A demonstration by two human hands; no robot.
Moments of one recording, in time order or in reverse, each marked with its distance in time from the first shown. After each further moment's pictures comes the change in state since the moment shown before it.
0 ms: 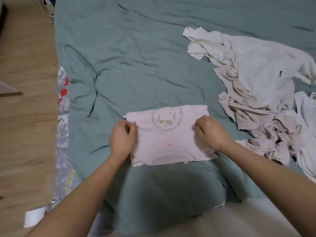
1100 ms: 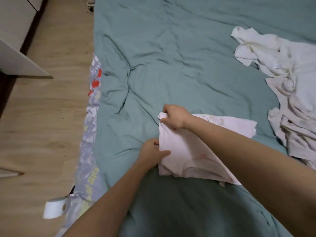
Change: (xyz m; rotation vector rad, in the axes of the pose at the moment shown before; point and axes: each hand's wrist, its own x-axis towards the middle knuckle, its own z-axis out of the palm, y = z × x) left_hand 0.007 -0.039 0.004 -0.173 -0.431 -0.300; right_hand 0.150 -0.178 0.060 0.007 -0.350 -0.213
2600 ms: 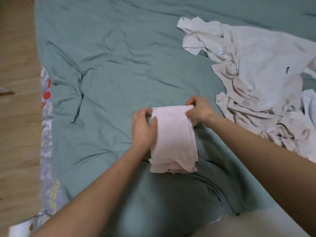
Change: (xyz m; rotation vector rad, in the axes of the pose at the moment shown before) left_hand 0.000 0.115 0.084 -0.004 0.308 0.386; right_hand -0.105 0.176 -0.039 0.621 0.357 0.502
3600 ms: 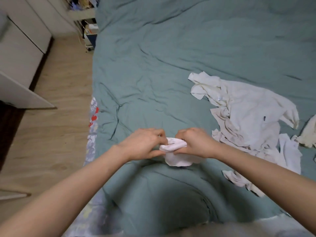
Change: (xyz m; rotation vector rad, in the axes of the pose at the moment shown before) left_hand -0.035 0.146 -0.186 0.763 -0.526 0.869; right_hand -0.154 -0.144 -0.102 -0.640 -0.316 -0.832
